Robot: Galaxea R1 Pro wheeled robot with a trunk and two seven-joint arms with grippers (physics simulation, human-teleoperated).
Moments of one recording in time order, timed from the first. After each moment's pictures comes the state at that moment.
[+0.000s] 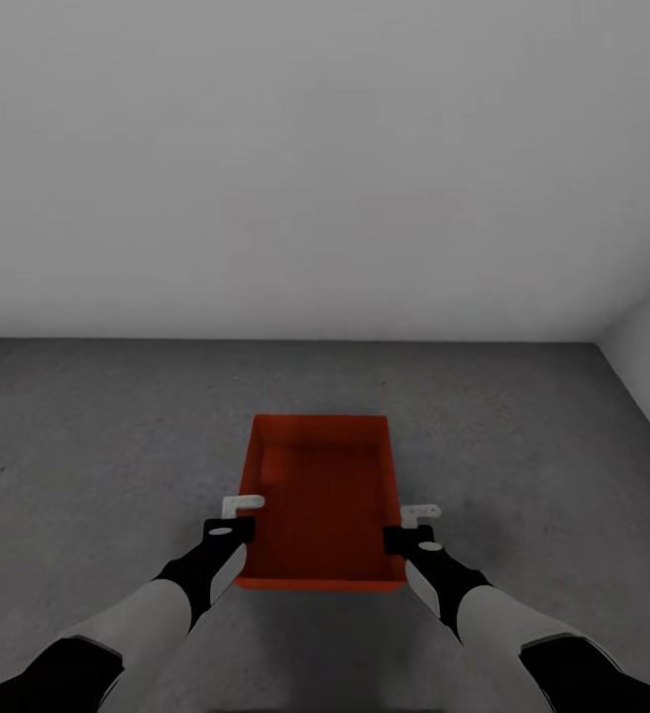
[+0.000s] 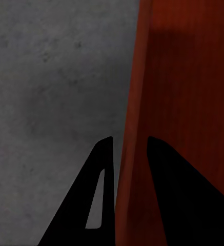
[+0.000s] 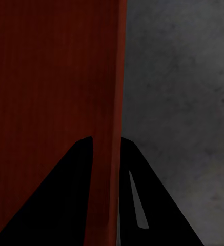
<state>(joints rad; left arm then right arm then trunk) -0.81 -0.09 -0.28 -0.28 0.29 0.11 0.35 -0.82 0.11 0.16 -0.16 -0.10 -0.01 -0.13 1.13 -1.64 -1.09</state>
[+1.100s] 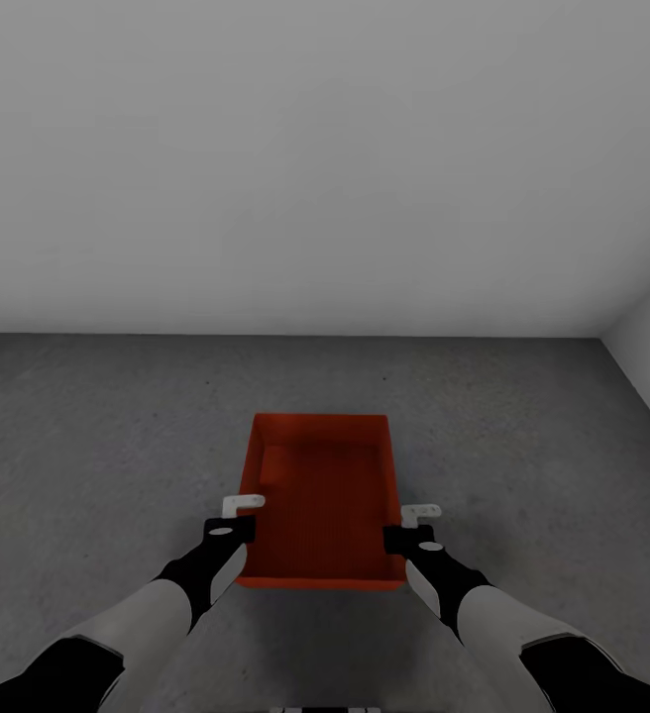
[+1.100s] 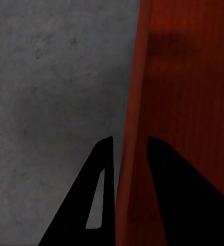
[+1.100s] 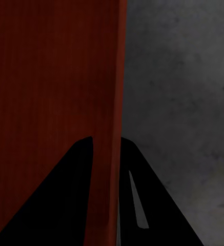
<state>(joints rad) -0.81 -0.09 -0.28 -0.28 0.29 0.10 0.35 -0.82 0.11 0.16 -0.16 -0.11 -0.02 -0.13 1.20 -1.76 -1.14</state>
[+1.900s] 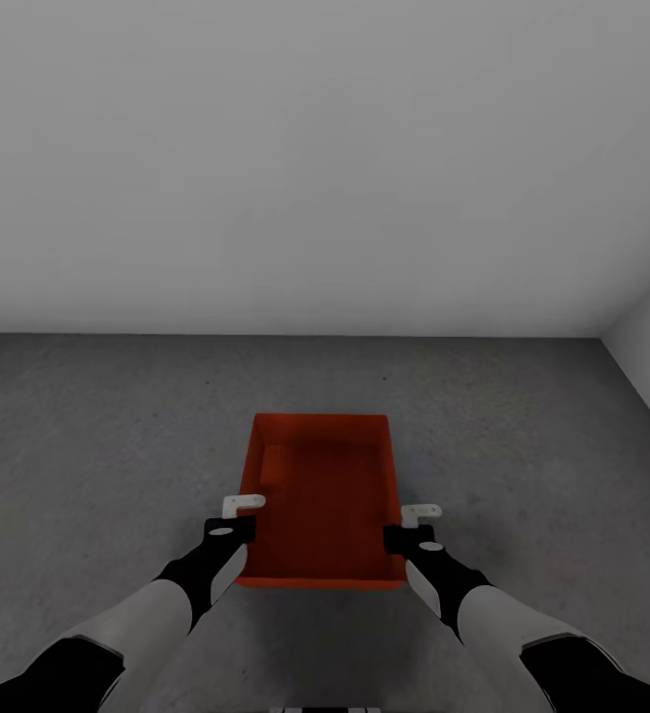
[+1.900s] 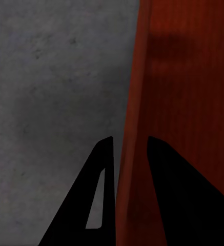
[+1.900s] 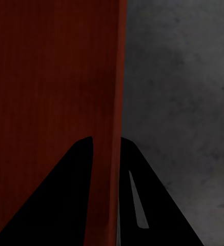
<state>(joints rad) -0.81 -0.09 -0.27 -0.28 0.28 0.10 0.34 -0.82 0.11 0.16 -0.16 -0.11 -0.02 -0.12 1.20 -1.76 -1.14</state>
